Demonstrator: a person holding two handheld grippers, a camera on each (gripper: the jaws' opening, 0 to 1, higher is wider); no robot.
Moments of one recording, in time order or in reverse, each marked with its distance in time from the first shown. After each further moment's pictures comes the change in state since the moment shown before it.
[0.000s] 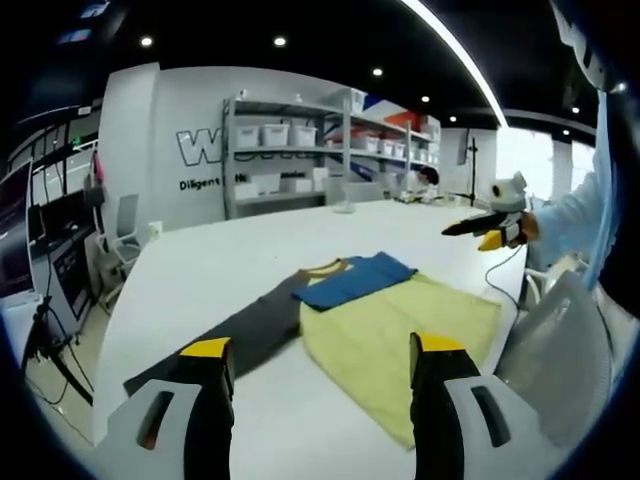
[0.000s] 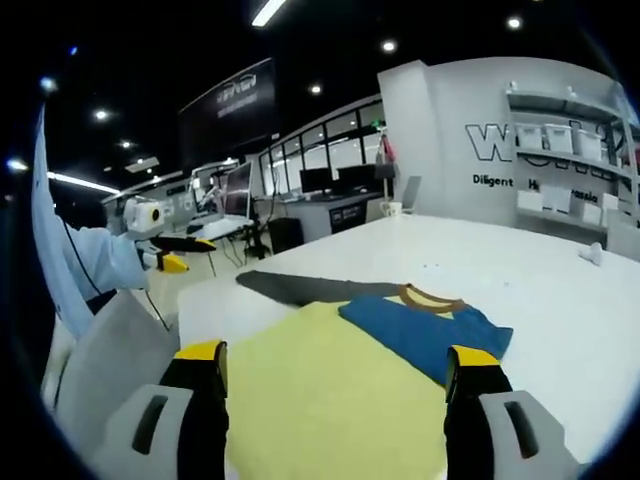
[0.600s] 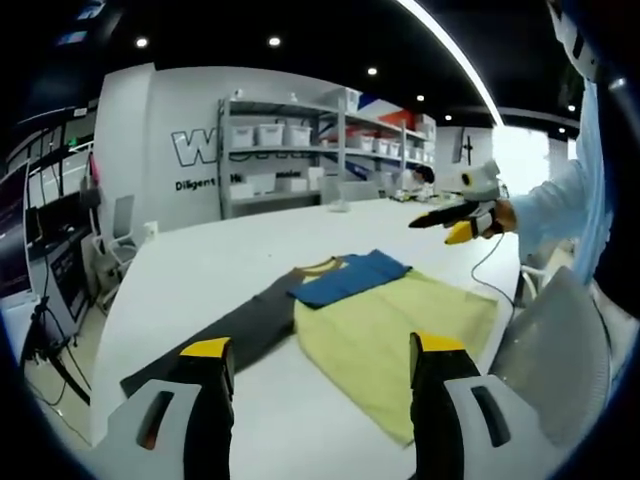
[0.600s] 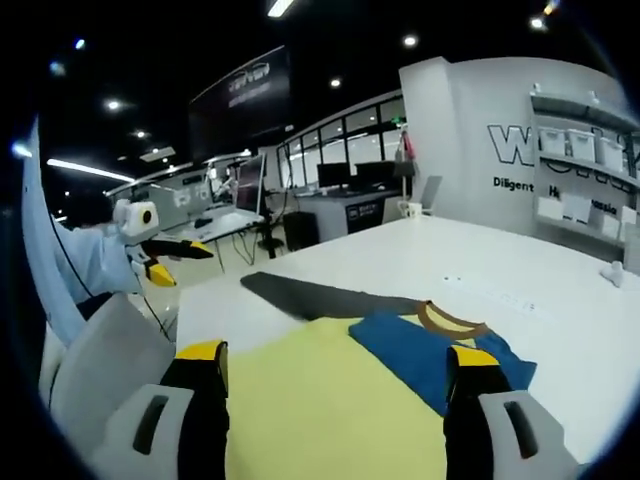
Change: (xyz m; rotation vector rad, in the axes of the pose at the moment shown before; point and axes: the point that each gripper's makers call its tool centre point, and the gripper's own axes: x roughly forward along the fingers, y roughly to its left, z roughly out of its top) left arm -0.002 -0.002 -0.006 0.003 0.004 -0.014; right arm 0.048 0.005 0.022 -0.049 0.023 0.061
